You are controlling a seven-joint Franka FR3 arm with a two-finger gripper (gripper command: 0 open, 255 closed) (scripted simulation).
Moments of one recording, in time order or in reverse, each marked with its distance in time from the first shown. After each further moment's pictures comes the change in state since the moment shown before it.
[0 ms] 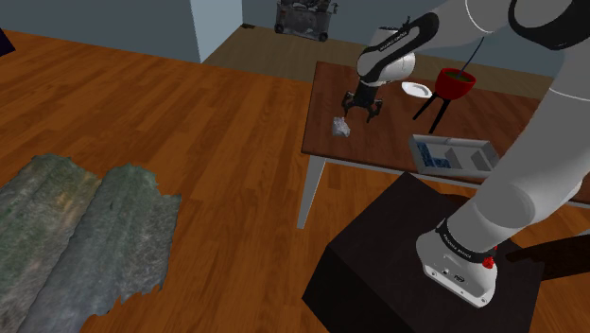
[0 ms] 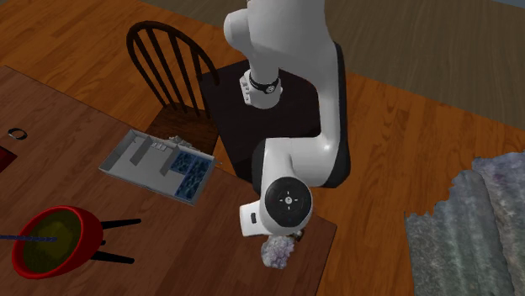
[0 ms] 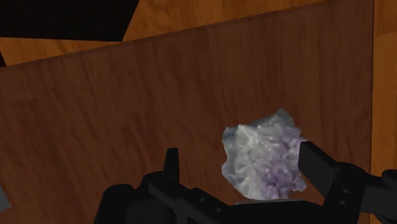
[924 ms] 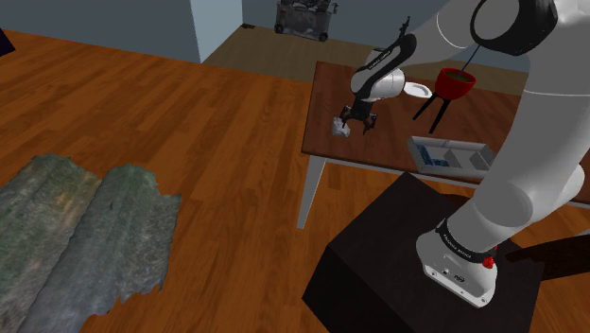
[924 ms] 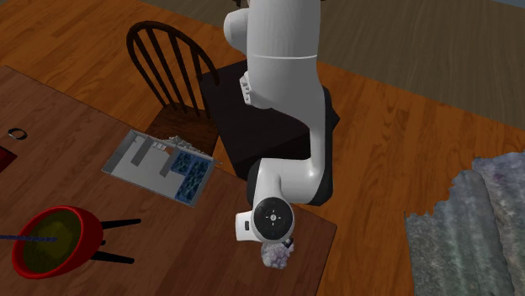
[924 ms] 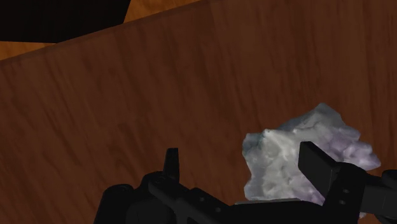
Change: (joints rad) arm -0.030 0.176 0.003 0.045 0.059 0.115 0.006
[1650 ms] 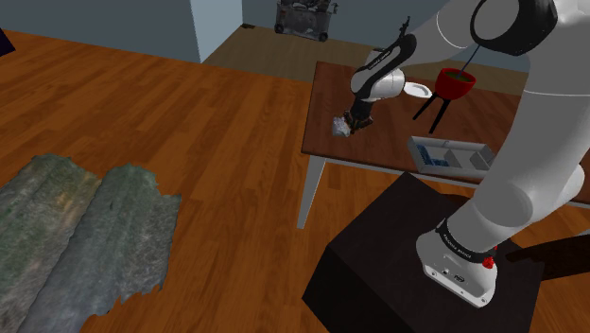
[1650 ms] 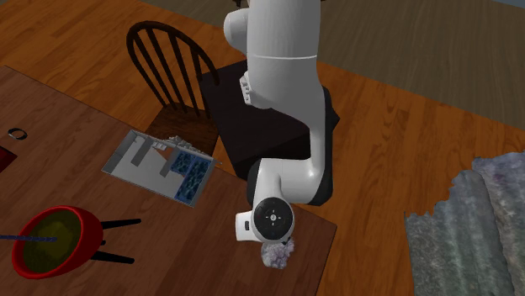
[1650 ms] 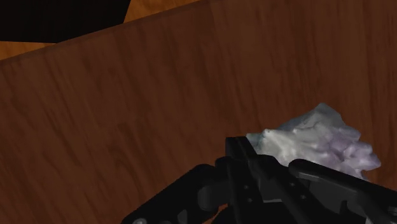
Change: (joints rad) arm 0.000 0.001 0.000 0.000 0.000 0.001 0.000
